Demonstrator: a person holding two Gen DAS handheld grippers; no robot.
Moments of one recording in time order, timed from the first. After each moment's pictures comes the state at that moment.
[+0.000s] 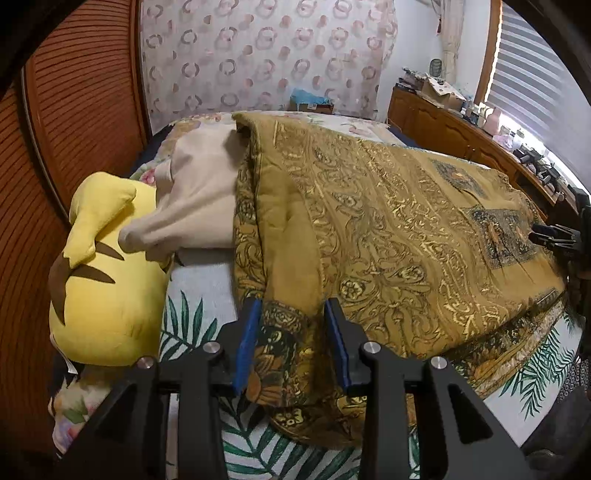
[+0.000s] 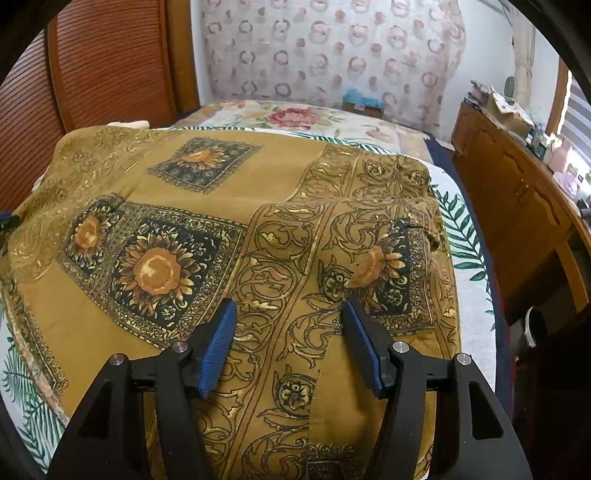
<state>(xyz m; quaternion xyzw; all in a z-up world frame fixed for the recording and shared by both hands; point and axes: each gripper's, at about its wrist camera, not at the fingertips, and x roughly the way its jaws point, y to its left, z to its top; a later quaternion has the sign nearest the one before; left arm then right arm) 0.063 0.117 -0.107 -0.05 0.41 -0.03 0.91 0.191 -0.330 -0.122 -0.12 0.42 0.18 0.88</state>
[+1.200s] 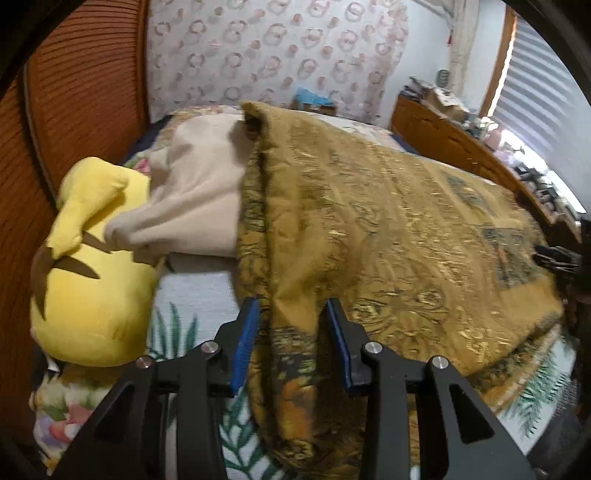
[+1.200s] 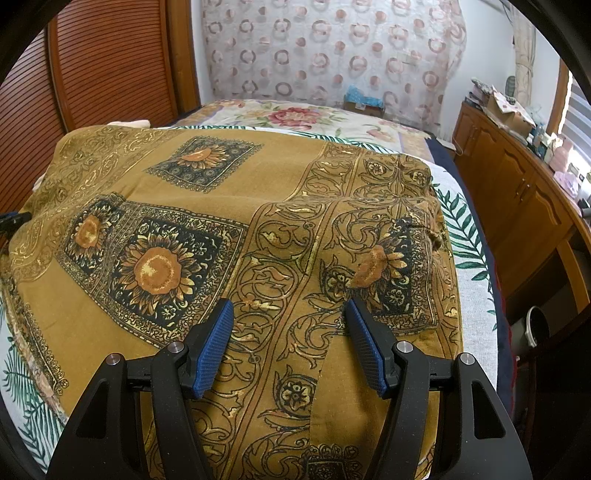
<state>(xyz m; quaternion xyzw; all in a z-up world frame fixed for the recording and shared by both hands) 0.084 0.132 -0.117 -0.09 0.41 -0.05 0.91 0.191 -0.330 -0.122 -0.12 0.42 0.18 0.88</state>
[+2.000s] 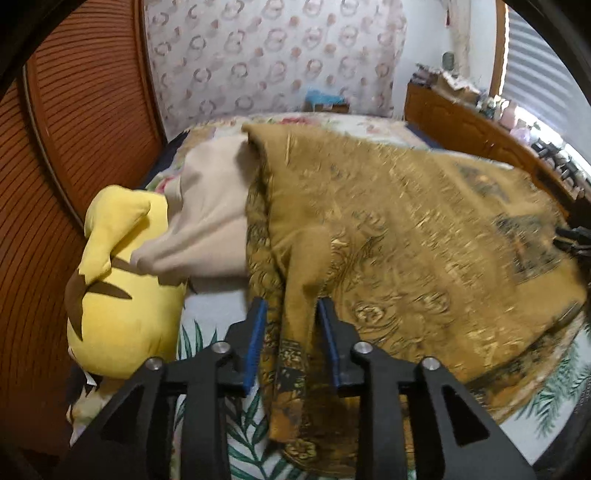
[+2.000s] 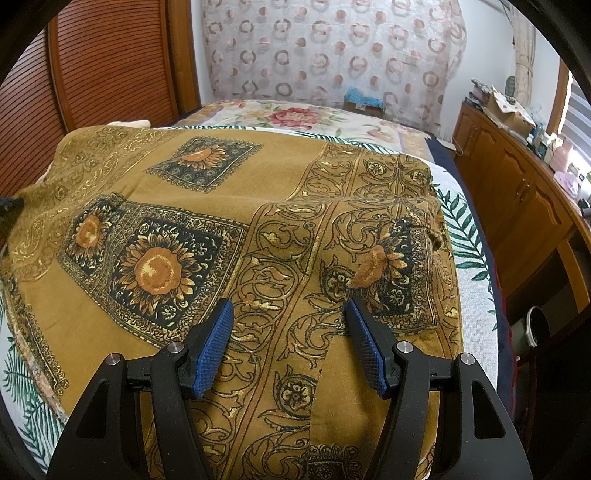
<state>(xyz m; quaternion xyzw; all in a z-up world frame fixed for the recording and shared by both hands) 0.090 0.117 -0.105 -0.01 0.42 0.00 0.91 0.191 -0.330 -0.122 -0.12 0.42 0.18 0.88</state>
